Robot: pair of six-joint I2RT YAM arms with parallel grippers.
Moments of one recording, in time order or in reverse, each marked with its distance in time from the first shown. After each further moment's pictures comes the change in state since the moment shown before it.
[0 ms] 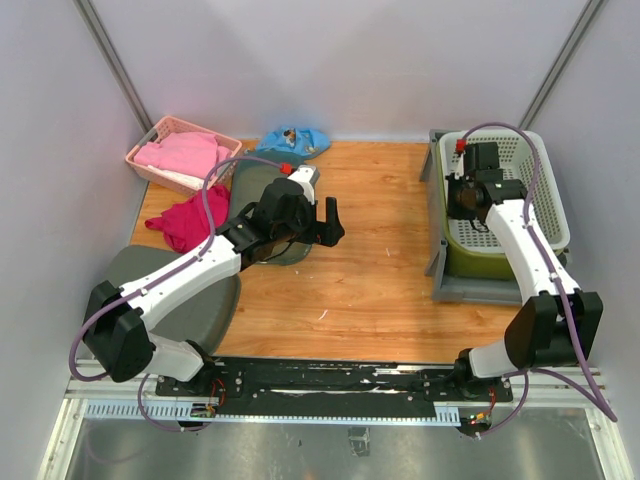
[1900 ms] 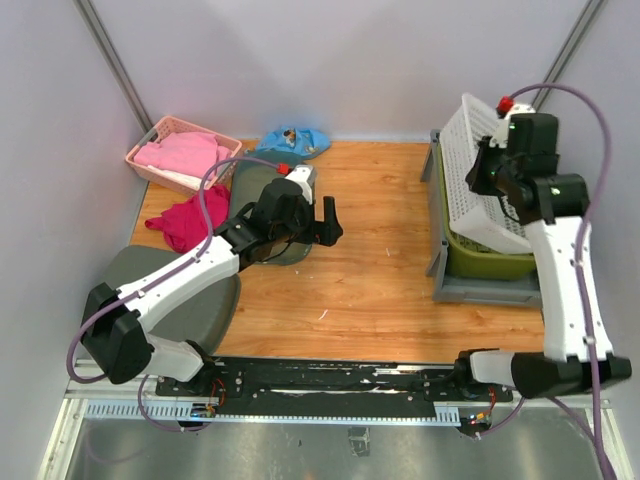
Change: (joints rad) left arm 0.000 -0.013 0.000 -0.014 -0.010 -0.023; right arm 0.008 -0.117 0.356 -0.236 -0.012 0.040
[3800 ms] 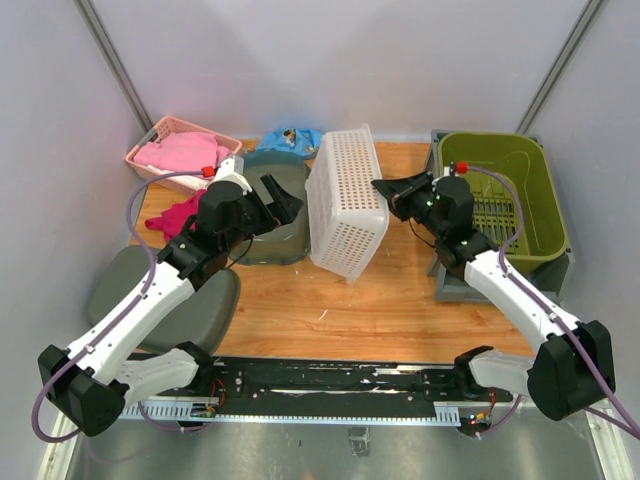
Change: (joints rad) left arm 0.162 -0.312 -0.103 -0.008 -0.100 -0.277; right arm 0.325 -0.111 -0.781 1.170 -0.164 1.182
